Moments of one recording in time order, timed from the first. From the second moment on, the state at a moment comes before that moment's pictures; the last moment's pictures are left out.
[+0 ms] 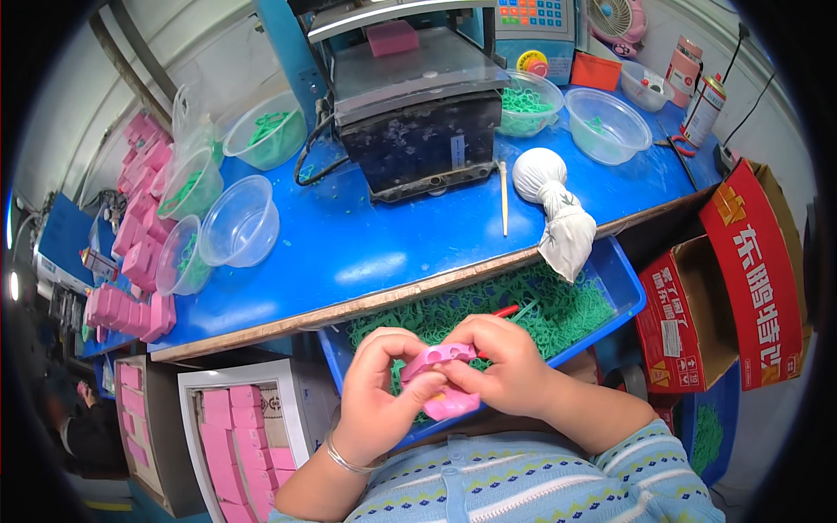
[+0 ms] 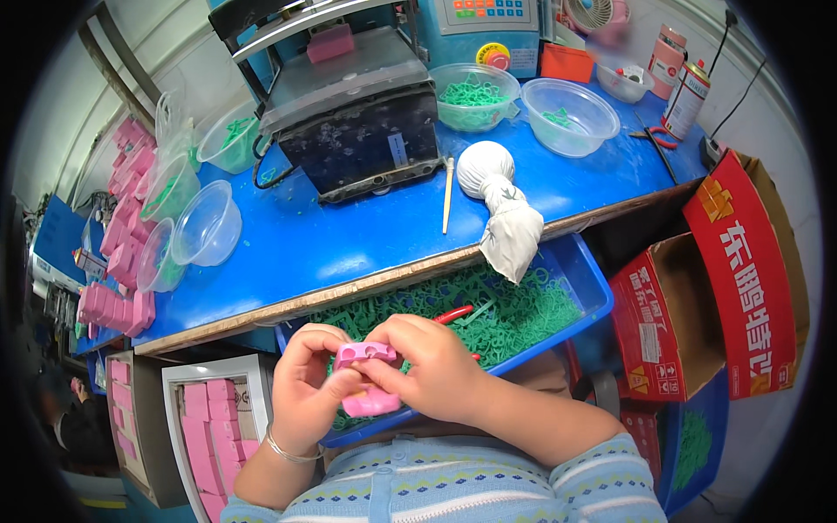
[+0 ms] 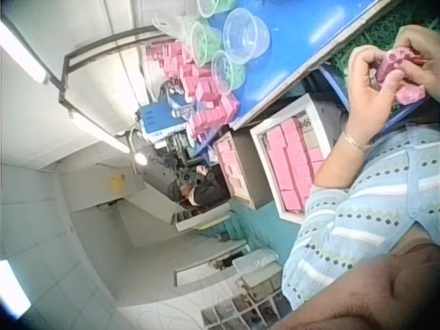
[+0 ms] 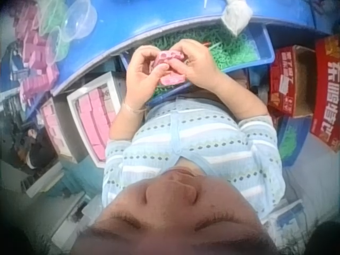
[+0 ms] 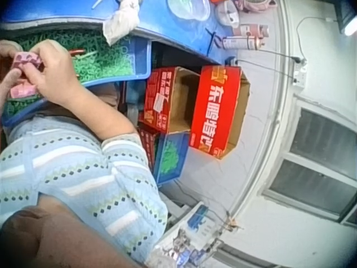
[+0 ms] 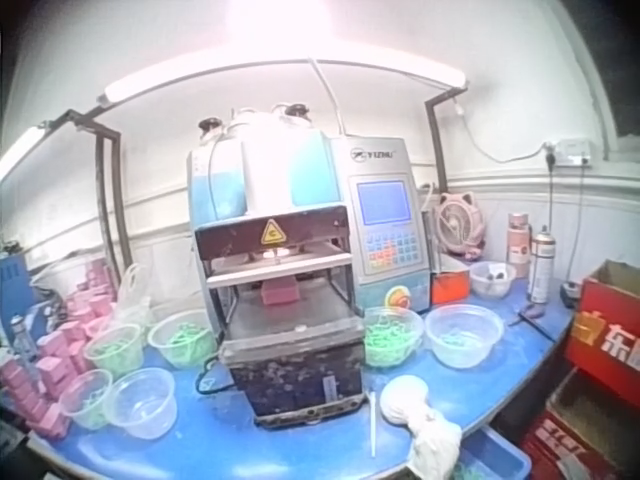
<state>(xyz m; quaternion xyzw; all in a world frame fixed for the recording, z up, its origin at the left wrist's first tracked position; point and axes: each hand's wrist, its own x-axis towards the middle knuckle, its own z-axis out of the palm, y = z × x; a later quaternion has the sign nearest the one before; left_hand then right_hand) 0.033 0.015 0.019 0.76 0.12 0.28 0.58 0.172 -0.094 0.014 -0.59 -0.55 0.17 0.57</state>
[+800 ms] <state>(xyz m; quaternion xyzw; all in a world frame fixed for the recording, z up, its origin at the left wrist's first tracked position) 0.027 0.012 0.025 0.46 0.15 0.19 0.85 0.174 -0.101 0.011 -0.49 -0.42 0.39 0.66</state>
